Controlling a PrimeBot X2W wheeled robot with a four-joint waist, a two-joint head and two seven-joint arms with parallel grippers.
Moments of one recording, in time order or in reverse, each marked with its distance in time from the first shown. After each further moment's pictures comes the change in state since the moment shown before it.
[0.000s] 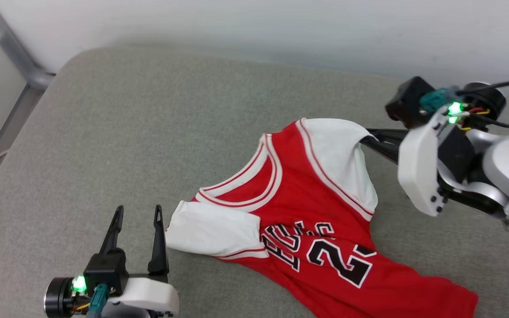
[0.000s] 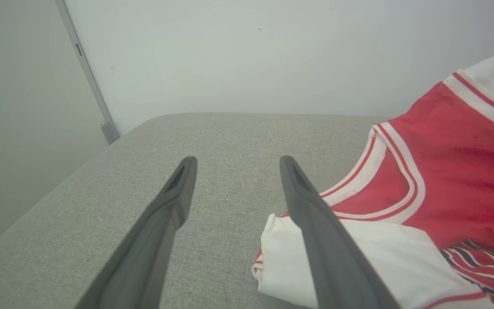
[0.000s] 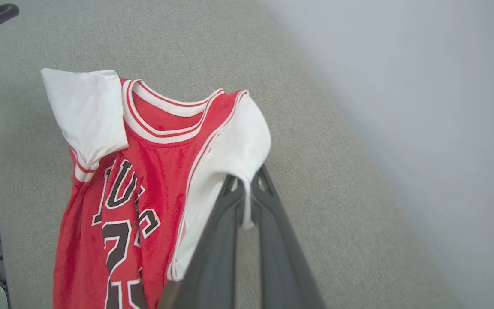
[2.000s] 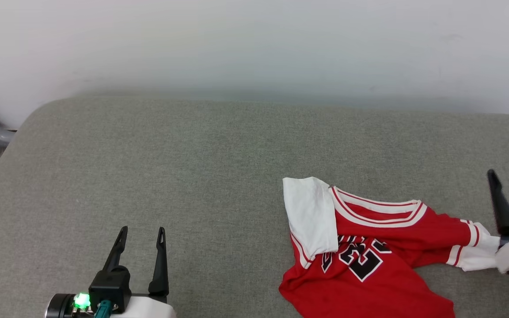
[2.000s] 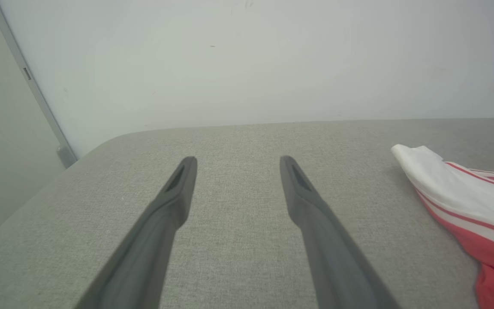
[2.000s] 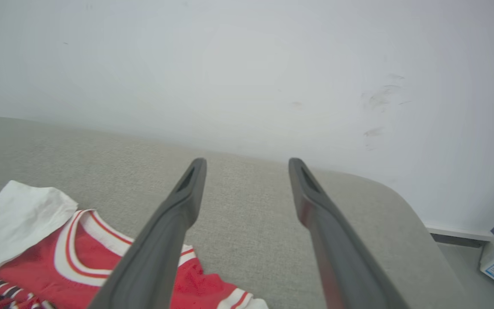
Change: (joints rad) left arm 0.064 0.019 -0.005 0.018 0.021 -0.031 0.000; right arm 0.718 0.191 -0.947 0.338 -0.422 0.000 -0.681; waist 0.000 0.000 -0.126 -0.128
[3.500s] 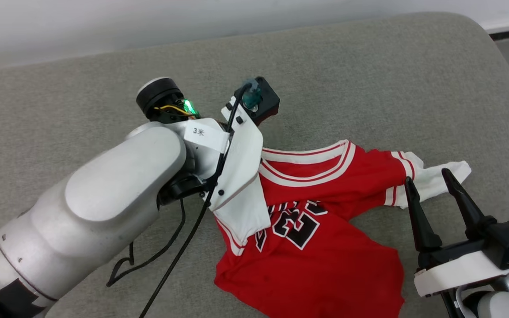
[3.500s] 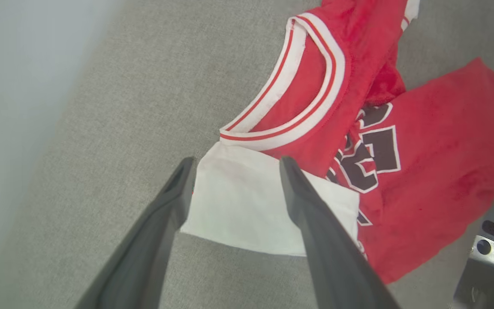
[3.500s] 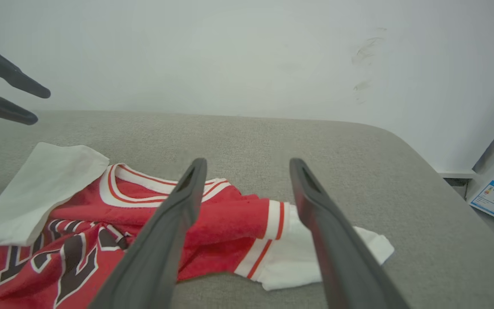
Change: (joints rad) left arm -1.129 0.406 -0.995 0.089 -0.751 -0.179 1.026; right arm 0.221 0.373 -0.064 -0.485 -0.291 0.000 0.075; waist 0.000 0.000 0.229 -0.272
